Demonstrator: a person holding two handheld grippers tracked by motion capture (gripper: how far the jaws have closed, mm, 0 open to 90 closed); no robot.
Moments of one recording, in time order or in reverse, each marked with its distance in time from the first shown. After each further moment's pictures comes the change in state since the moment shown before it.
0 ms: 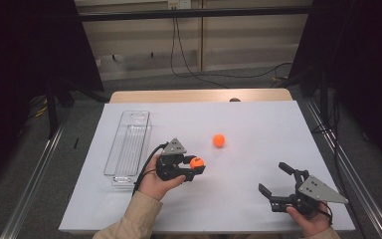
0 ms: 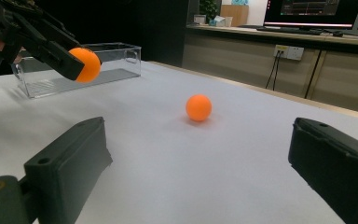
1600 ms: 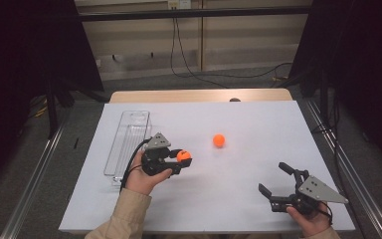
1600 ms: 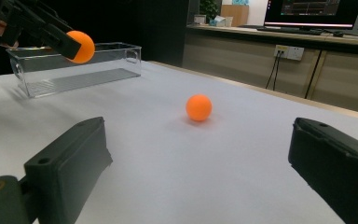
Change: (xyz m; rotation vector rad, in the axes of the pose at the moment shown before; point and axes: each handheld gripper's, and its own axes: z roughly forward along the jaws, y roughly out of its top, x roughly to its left) left arm 0.021 0.000 -0.029 -0.033 0.067 -0.044; right arm 0.000 0.000 0.000 0.000 0.000 -0.001
